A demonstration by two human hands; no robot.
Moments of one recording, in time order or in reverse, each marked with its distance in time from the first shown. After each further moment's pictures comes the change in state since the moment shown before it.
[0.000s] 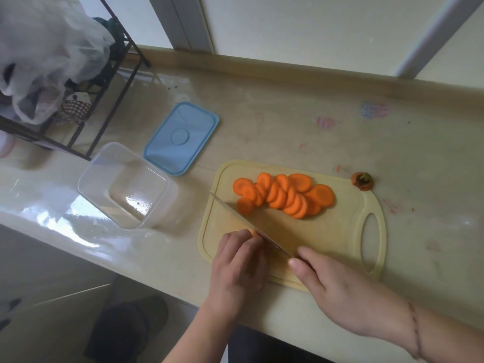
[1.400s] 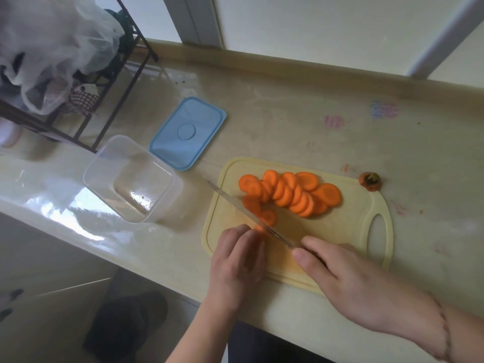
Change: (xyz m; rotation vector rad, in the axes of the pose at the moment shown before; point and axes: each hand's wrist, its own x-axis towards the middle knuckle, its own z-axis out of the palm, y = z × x) left_hand -0.001 -0.004 0.000 0.001 0.083 -0.035; right_hand 0.003 -0.013 -0.015 0.021 0.001 -0.039
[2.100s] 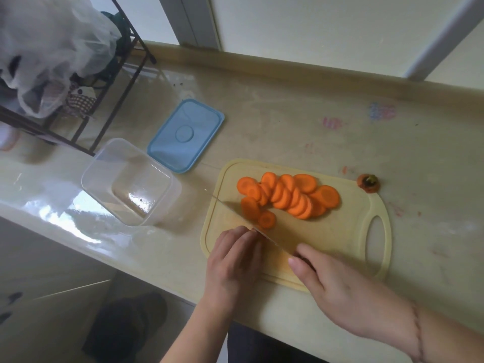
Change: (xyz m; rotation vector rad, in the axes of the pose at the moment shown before) left_hand 0.000 -0.005 -0.001 -0.027 -0.041 0.007; right_hand 0.001 0.012 0.018 -0.042 0.004 0.007
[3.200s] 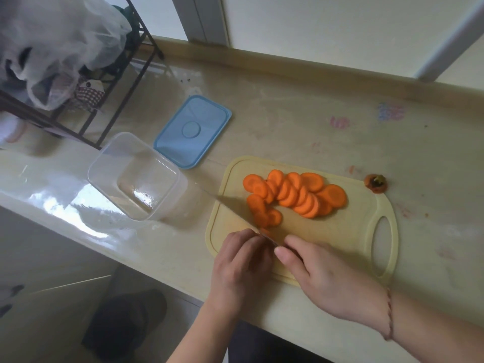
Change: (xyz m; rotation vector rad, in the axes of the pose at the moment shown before) left_hand -0.006 0.003 0.001 -0.001 0.021 0.014; right_hand 0.023 -0.008 0.011 -0.010 0.033 -0.052
